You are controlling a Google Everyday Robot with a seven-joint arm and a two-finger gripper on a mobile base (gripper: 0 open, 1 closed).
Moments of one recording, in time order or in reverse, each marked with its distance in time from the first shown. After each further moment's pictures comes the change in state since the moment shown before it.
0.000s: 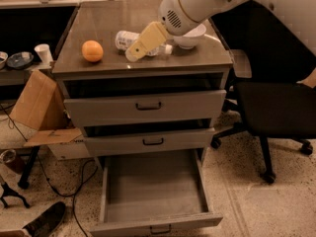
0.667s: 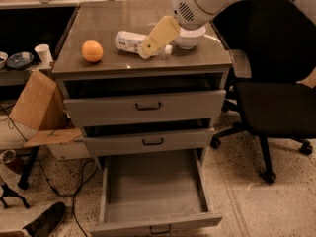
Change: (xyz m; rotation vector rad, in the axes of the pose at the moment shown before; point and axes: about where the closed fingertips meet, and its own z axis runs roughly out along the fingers) arm 0.013 -0.010 -0.036 0.104 0.080 0.031
